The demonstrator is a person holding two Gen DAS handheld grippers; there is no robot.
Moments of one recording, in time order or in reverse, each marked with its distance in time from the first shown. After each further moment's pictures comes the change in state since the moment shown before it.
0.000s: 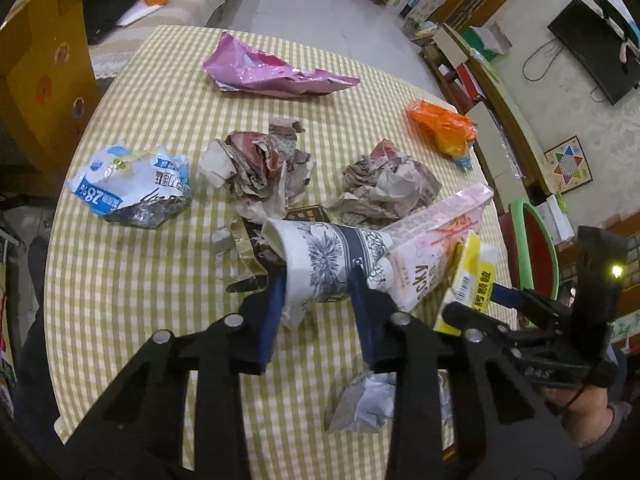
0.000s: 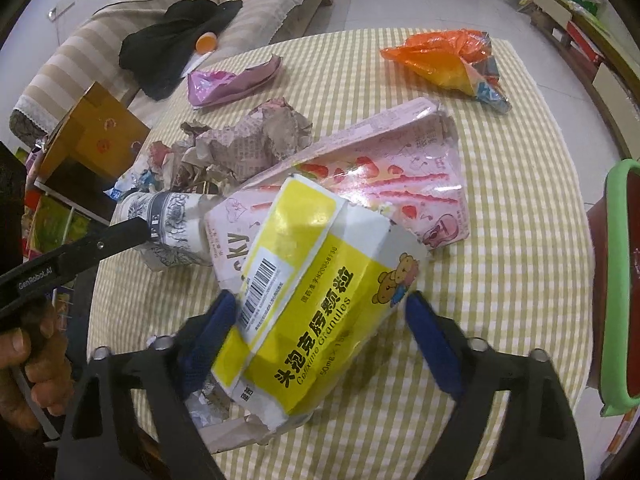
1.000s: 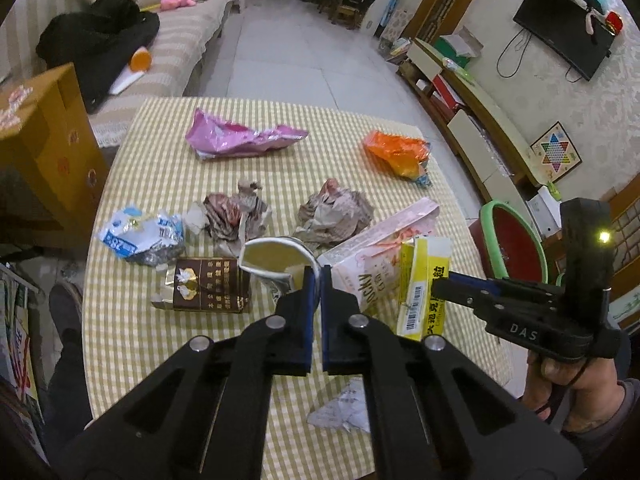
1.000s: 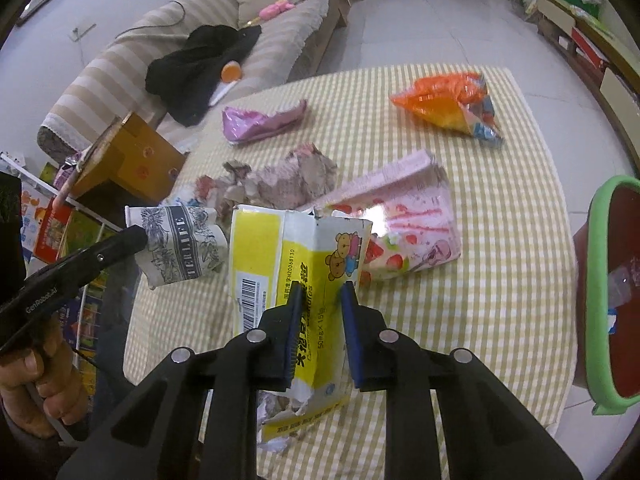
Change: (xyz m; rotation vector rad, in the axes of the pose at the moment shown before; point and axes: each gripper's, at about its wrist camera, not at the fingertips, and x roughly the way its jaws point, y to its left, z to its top) left arm -0.061 -0.049 -0.001 0.127 -0.127 0.027; right arm -0.056 0.002 0.001 -0.006 -0.094 0.080
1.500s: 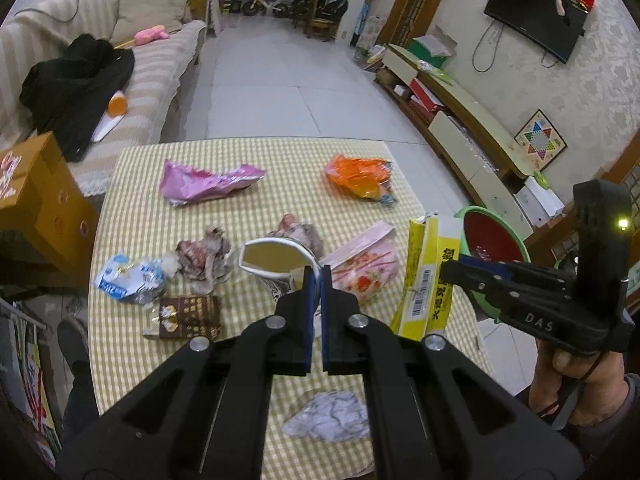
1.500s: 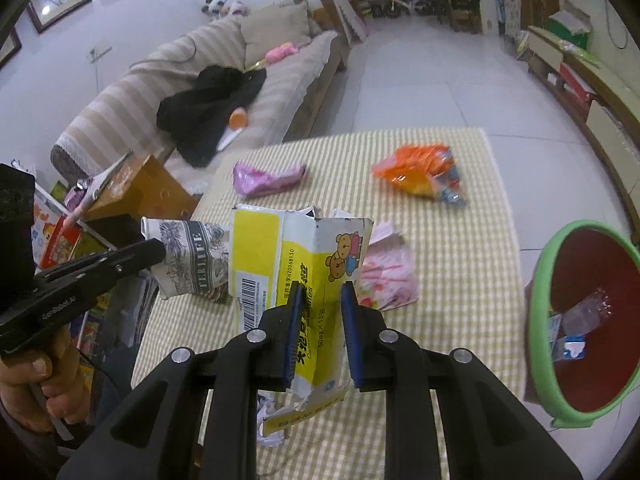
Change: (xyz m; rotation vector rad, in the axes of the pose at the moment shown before) left arm -0.020 -0.050 0.022 0.103 -0.047 -0.014; right arm -0.068 -0.006 0.009 -0.020 -0.158 -0.023
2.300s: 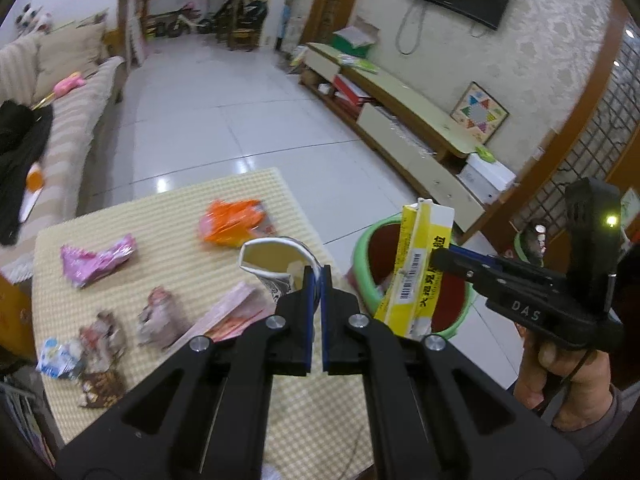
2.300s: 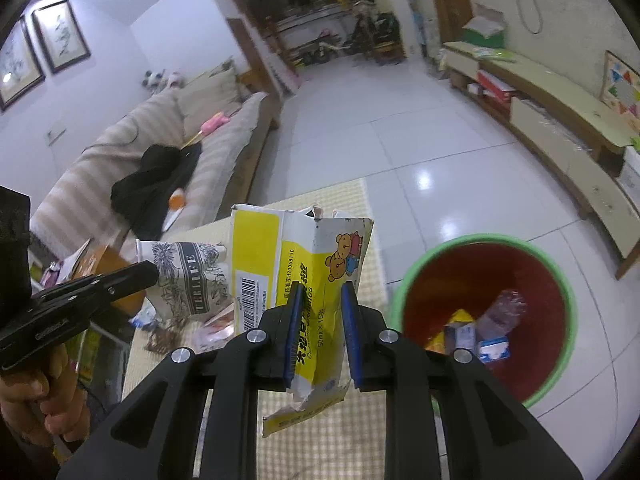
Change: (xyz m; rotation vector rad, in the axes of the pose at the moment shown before) left arm 0.028 -0.137 0.055 0.195 -0.008 -0.173; right arm -0.091 -0.103 0.007 0.183 -0.201 -0.153
